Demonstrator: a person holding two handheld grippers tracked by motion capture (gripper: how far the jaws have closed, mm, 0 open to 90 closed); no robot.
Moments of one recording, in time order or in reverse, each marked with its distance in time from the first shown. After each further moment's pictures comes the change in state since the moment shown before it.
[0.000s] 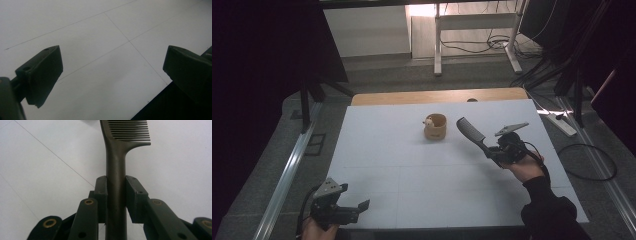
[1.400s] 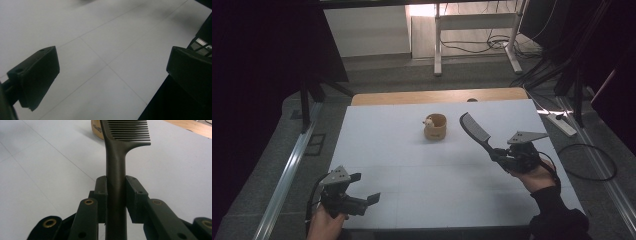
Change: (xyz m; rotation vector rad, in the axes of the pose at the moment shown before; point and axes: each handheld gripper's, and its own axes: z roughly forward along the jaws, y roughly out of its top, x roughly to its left) left arm -0.003 0.038 0.011 -0.070 -0.172 0.067; right arm 0.023 -0.018 -0.046 -0.187 0.006 -0.062
